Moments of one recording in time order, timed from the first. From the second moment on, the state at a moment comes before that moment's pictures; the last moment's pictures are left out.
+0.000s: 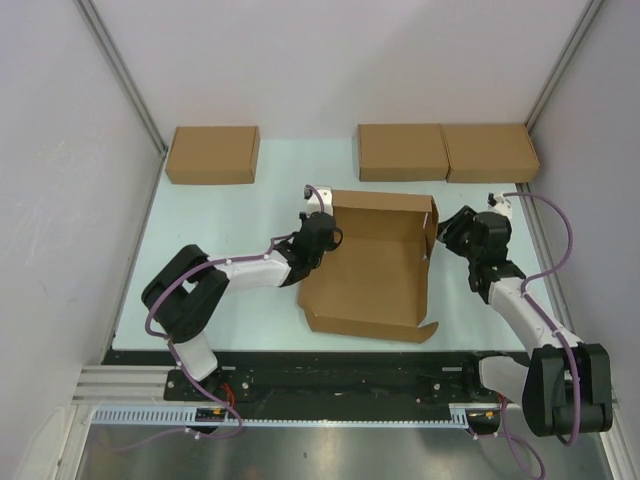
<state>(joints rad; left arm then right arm) -0.79 1.73 0.94 0.33 -0.55 -0.36 0.07 1.11 0.58 0.10 0.02 0.65</state>
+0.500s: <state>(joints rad) -0.79 1.73 0.91 0.38 -0.54 -0.30 0.10 1.01 0.53 0.06 -0.04 0.56</state>
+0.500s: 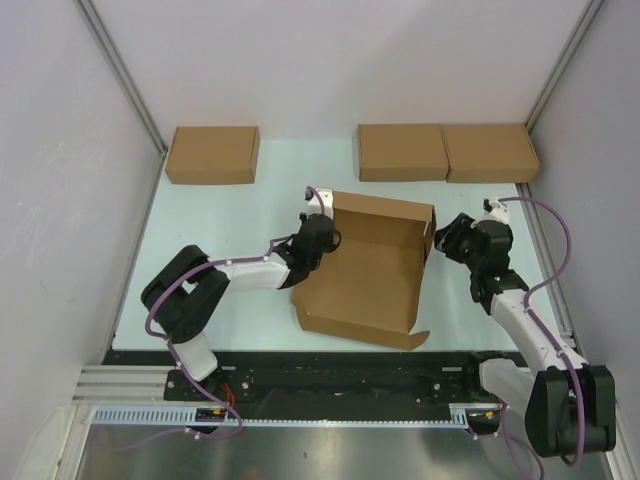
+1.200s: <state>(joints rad) -0.80 1.72 0.93 0.31 -0.62 -0.43 0.12 0.47 0.38 -0.31 0.04 0.62</state>
